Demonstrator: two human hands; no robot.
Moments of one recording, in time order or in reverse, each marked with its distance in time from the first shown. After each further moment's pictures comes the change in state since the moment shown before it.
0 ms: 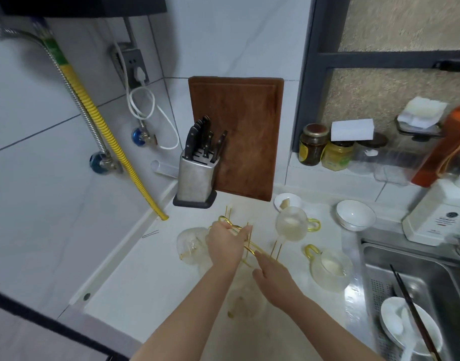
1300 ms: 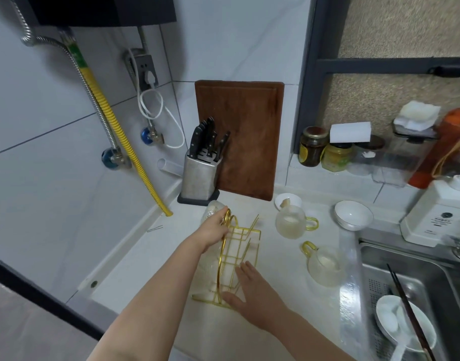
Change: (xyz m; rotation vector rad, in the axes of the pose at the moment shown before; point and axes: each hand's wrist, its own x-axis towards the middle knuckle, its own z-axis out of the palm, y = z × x) left_hand 0.034 -0.011 -0.040 0.013 -0.535 0.096; right_hand -0.042 -0.019 0.028 -0.100 -0.148 -0.144
